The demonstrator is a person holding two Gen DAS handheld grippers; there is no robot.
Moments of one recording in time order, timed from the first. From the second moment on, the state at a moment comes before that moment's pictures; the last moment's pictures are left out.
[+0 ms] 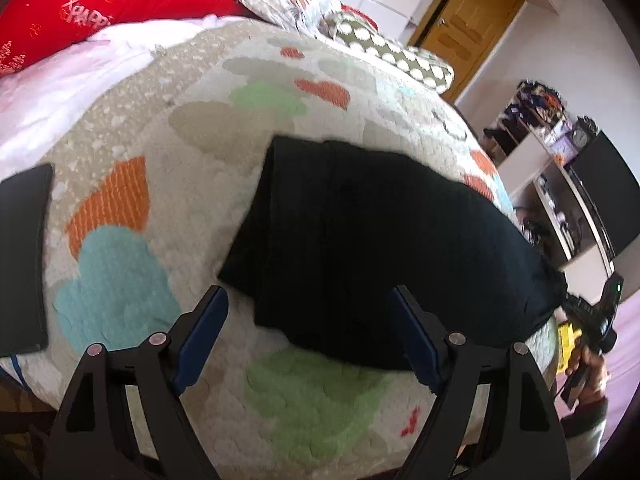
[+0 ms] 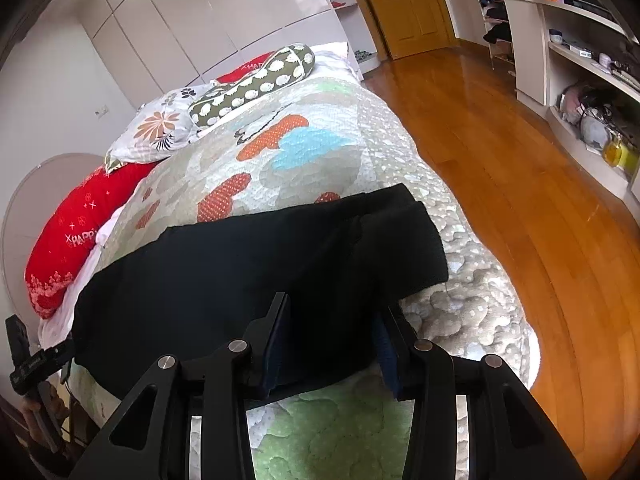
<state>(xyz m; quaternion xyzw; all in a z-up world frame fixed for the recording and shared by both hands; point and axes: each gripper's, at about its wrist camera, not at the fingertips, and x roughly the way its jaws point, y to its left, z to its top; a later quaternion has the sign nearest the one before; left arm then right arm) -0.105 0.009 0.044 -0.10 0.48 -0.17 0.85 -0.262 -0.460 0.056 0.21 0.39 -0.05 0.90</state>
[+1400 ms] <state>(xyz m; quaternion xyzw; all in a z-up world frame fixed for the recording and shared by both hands) -0.105 0.017 0.090 -0.04 0.41 -0.15 0.90 -0.273 -0.425 0.118 0.11 0.37 -0.02 0.92</state>
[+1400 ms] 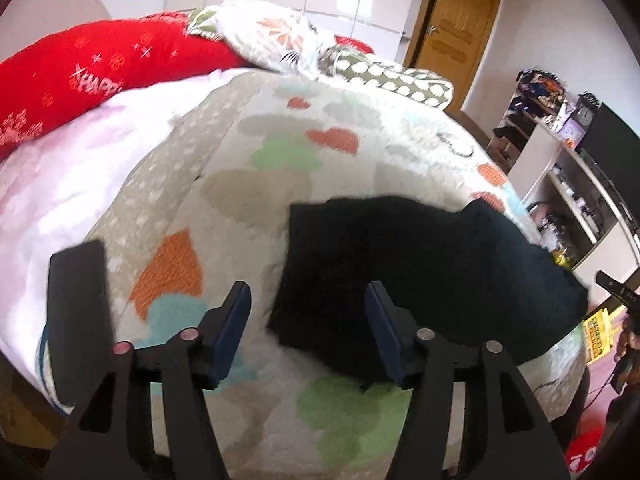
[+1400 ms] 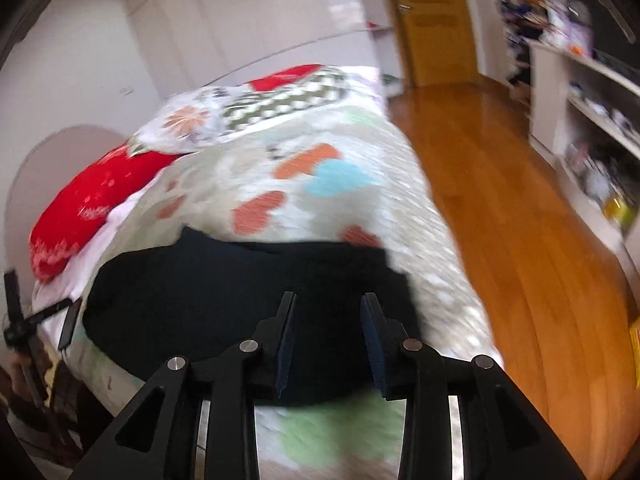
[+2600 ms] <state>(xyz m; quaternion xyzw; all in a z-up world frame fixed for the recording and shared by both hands) -0.048 -0.029 0.040 -0.02 0.47 -0.11 0.88 -0.110 -0.334 0.061 0.00 0.42 0.10 0.90</state>
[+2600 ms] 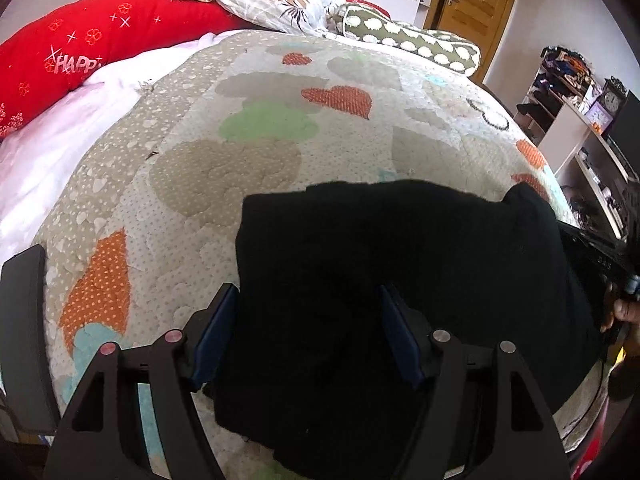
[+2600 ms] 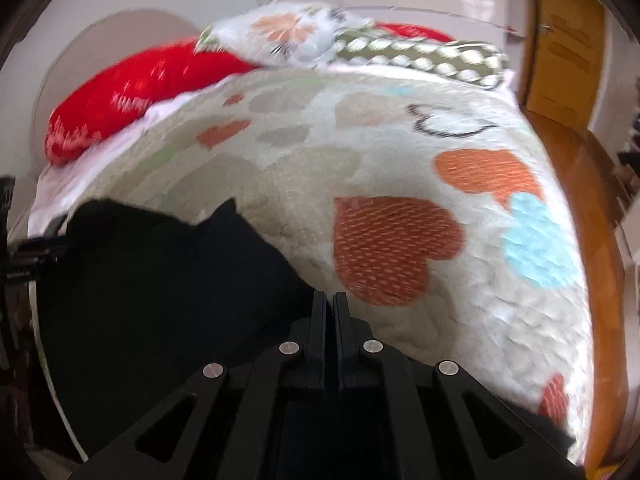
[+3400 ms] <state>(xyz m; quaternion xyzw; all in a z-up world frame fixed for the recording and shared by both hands) -0.002 -0.031 0.023 -0.07 0.48 -0.06 0.87 -0.086 -0.288 0.040 0.03 0.42 0.09 0.90</state>
